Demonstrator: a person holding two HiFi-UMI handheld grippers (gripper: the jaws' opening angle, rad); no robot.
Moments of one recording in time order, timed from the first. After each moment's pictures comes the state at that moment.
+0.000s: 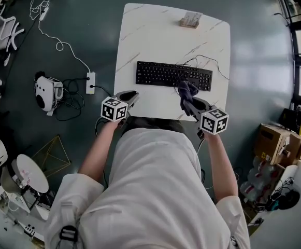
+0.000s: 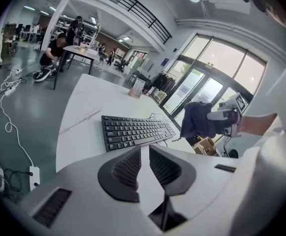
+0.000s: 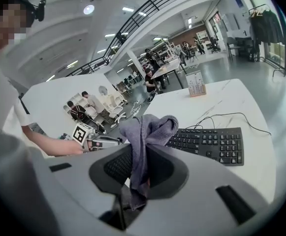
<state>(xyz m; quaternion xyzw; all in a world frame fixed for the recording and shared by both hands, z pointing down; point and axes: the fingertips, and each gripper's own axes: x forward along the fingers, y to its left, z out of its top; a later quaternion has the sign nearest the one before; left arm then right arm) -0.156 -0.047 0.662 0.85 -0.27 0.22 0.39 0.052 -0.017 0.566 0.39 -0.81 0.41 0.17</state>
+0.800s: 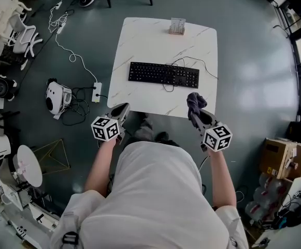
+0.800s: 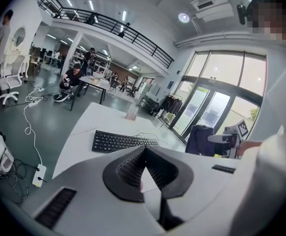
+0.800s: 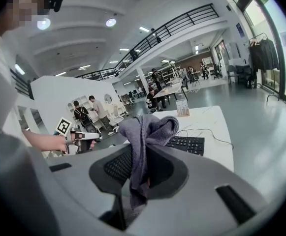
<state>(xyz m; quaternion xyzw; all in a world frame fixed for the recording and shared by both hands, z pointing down) -0.120 0.082 0.530 0.84 -0.41 0.12 0.33 0.166 0.120 0.494 0.43 -0.84 0.30 0.13</state>
